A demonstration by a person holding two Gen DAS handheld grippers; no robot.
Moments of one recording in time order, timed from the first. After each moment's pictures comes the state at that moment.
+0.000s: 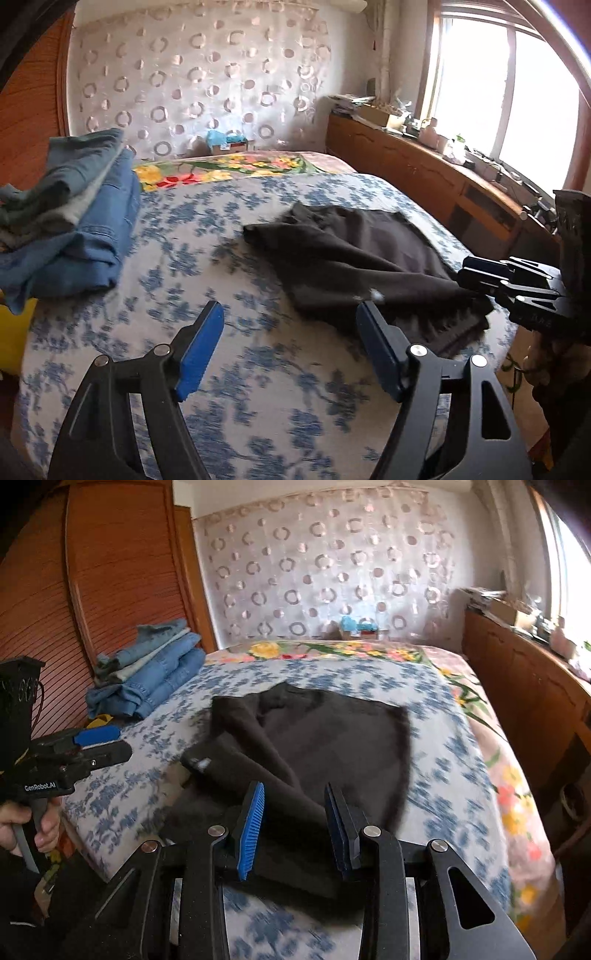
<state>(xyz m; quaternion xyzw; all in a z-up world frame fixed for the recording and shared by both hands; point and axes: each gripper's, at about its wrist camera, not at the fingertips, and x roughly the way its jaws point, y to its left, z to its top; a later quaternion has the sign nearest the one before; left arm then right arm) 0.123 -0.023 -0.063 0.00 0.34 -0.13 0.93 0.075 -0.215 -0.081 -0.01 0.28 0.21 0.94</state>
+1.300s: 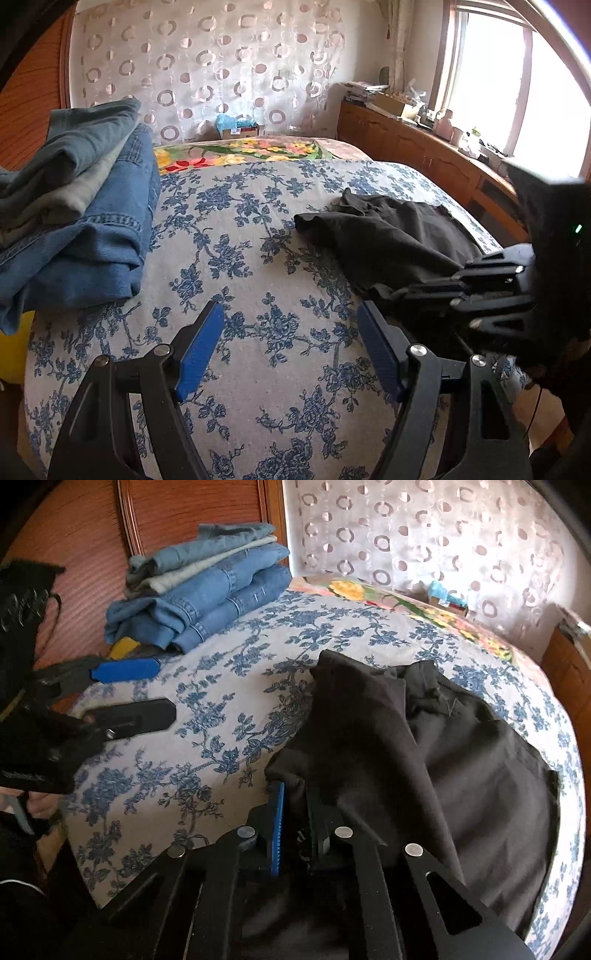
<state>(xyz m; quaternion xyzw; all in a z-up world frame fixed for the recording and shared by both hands) 0.169 0.018 -0.086 0.00 0.37 -0.13 0.92 0.187 -0.106 -0.105 -0.11 0.38 0.33 0.86</state>
